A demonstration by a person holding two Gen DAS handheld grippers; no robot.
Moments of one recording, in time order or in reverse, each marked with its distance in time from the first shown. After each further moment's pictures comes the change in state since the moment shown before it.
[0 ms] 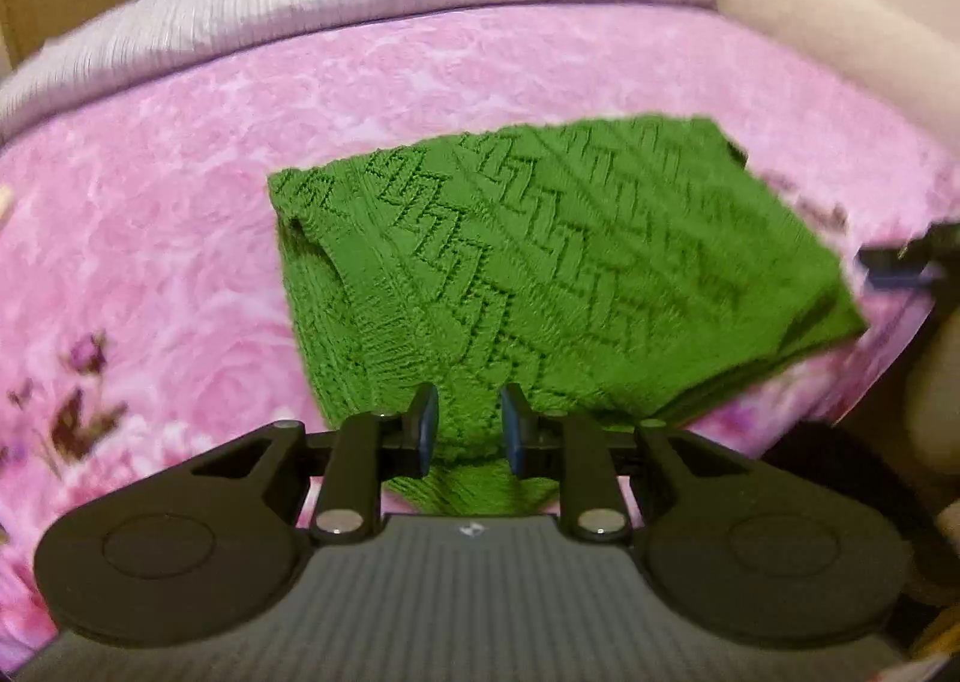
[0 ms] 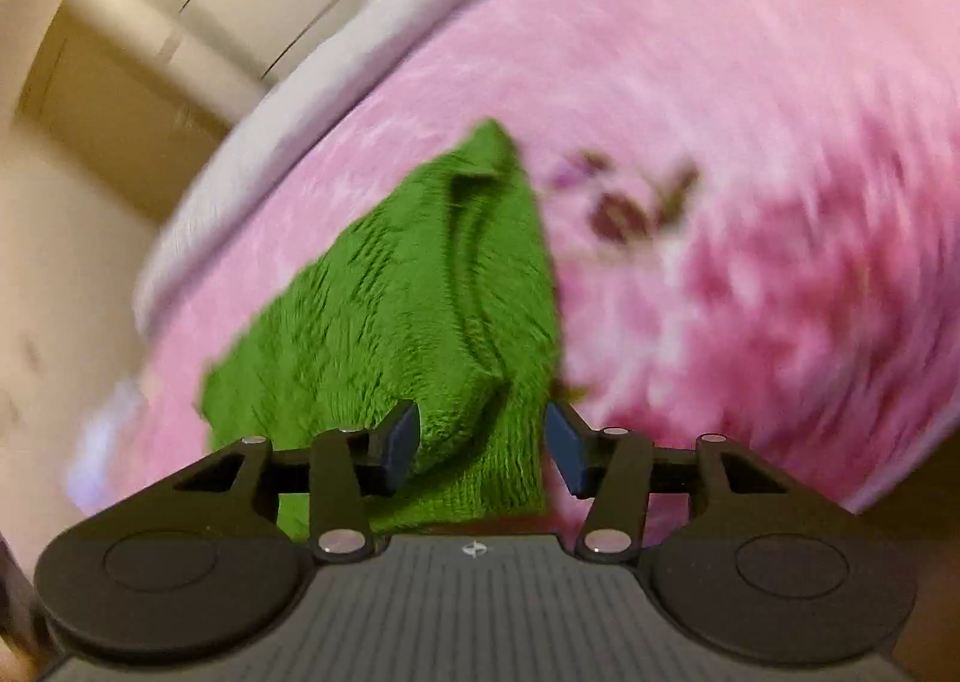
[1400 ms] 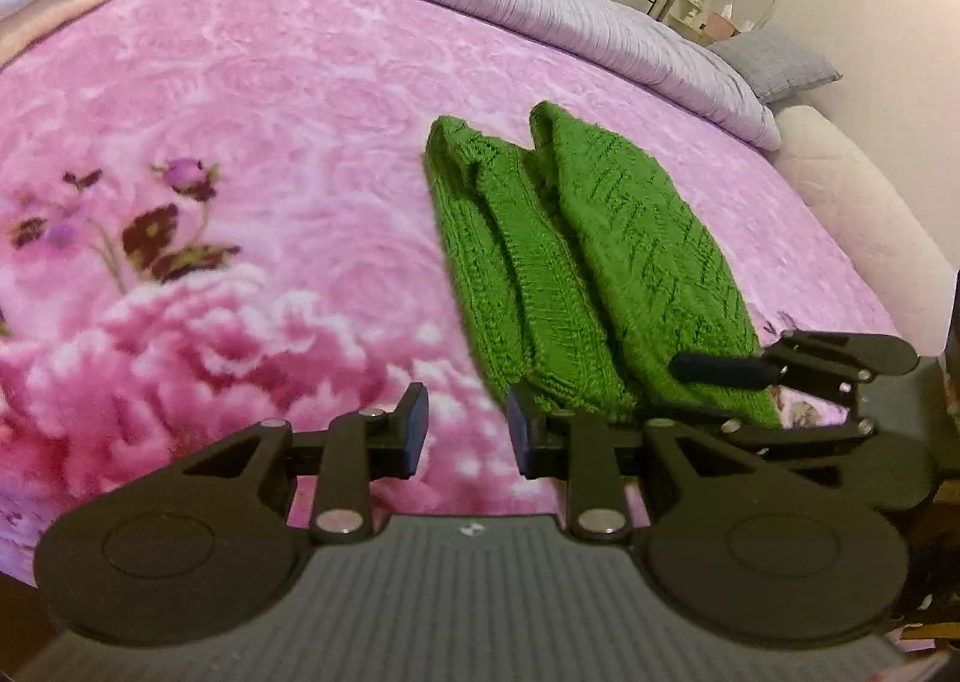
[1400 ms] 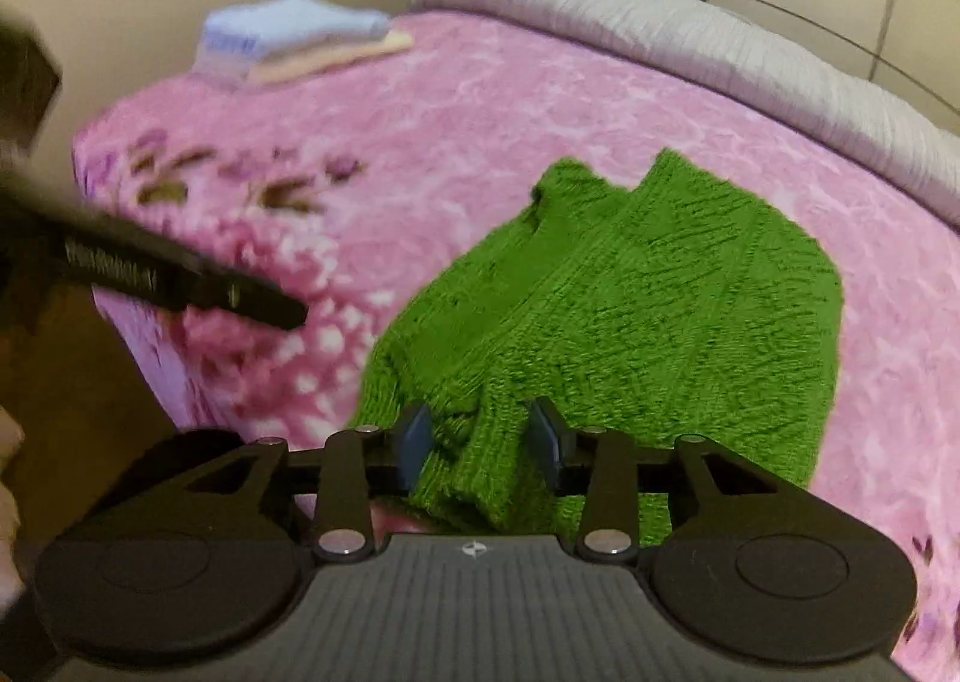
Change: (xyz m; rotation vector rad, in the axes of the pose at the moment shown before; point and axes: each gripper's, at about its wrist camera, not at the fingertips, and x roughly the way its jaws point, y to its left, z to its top) left arm -0.026 0.106 -0.051 -0.417 -0.054 -0.119; right arm 0.092 0.261 -0.130 -1.101 0.196 0.073
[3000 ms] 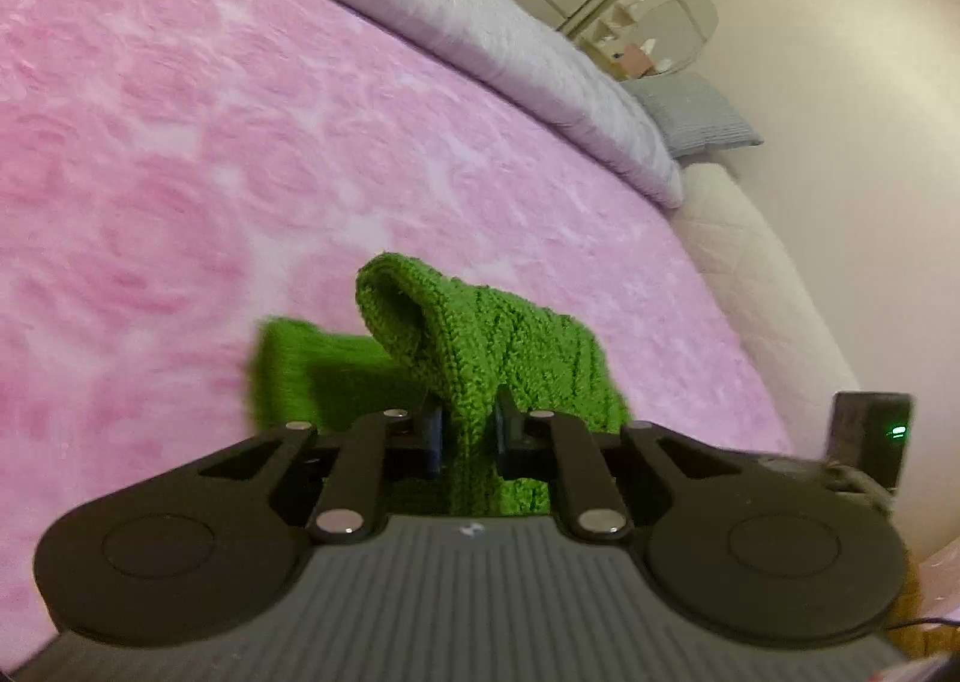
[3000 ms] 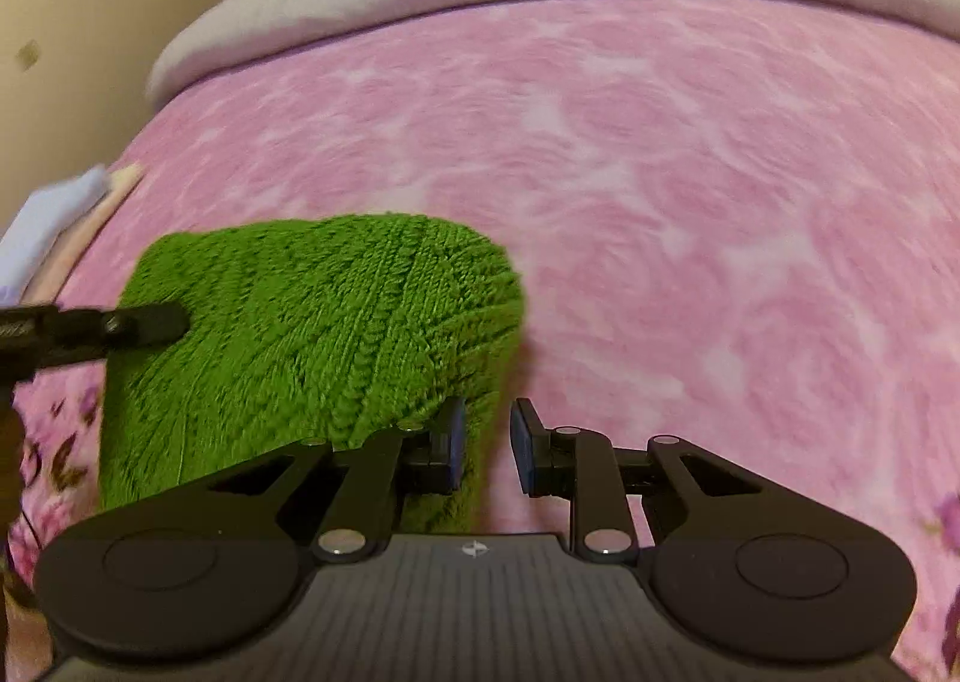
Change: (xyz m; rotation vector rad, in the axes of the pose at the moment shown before) left arm 0.150 0.016 0.166 -0.096 0.046 -0.308; right arm 0.075 -0.200 0.062 0.515 0.089 -0.081
